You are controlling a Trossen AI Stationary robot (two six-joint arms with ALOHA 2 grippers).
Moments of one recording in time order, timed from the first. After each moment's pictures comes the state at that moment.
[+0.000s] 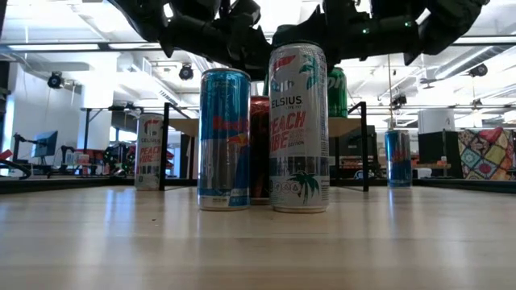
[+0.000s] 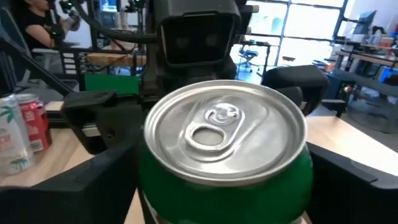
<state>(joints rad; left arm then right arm) 0.16 1.61 1.00 0.32 0.10 0.18 -0.11 1.41 0.65 0.76 0.02 -0.08</state>
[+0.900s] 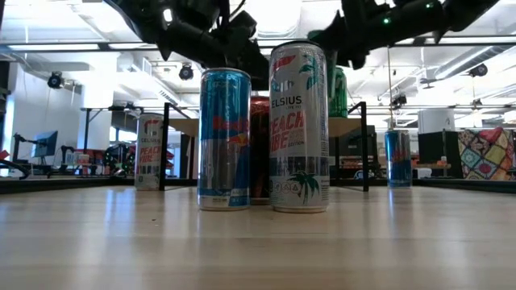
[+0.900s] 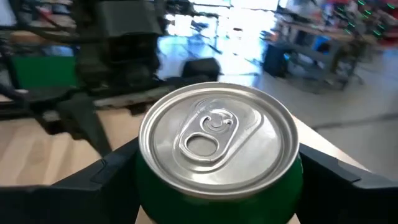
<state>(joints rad) 0.22 1.59 1.00 0.23 0.08 0.14 -0.20 1.11 0.65 0.34 0.16 -0.06</state>
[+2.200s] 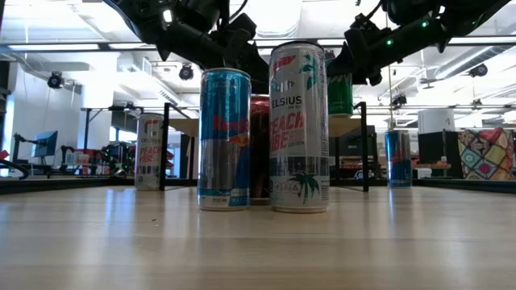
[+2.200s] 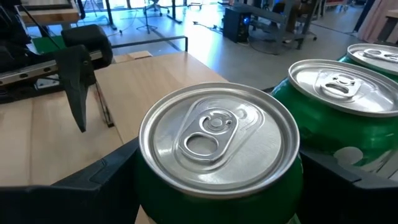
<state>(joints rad) 0.22 1.59 0.99 0.21 0.08 0.13 -0.48 1.05 0.65 0.16 0.05 -0.03</state>
